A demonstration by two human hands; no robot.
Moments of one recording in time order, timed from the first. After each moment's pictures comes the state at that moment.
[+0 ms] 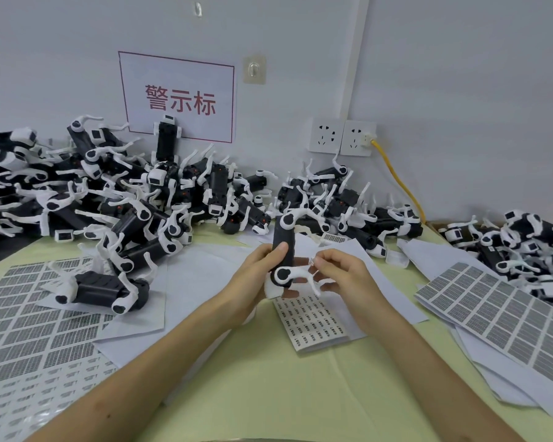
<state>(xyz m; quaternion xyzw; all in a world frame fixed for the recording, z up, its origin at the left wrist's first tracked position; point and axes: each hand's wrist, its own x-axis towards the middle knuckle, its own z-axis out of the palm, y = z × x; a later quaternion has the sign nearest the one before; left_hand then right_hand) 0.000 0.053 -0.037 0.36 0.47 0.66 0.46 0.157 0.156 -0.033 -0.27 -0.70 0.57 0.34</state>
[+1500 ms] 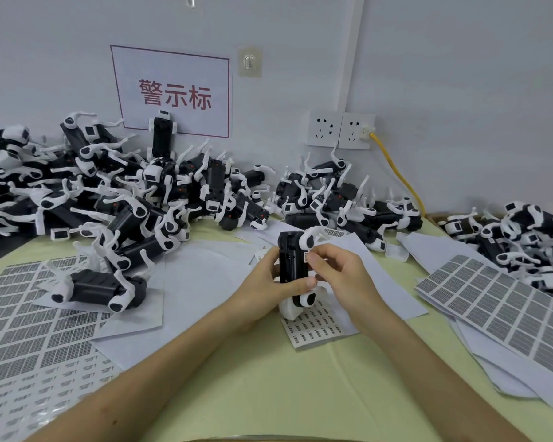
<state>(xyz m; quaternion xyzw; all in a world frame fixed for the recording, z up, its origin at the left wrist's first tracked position) 0.009 0.056 -0.057 0.48 0.53 0.60 0.36 0.155 0.141 -0.032 -0.25 -0.72 0.53 0.38</state>
